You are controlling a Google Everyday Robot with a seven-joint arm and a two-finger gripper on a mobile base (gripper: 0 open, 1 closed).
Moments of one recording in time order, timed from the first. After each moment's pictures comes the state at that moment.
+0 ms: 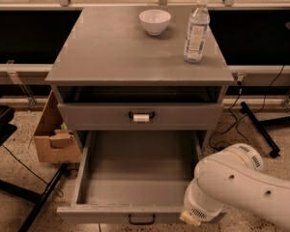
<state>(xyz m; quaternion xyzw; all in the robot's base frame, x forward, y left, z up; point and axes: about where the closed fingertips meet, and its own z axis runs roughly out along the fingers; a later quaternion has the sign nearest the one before) 0.344 -0.129 0.604 -0.52 0.85 0.04 0.06</state>
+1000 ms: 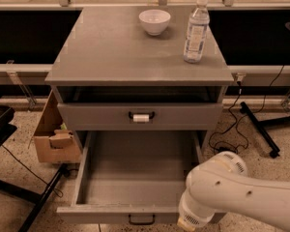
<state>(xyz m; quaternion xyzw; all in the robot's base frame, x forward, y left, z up) 0.335 -0.122 0.564 -0.51 0.86 0.06 0.03</state>
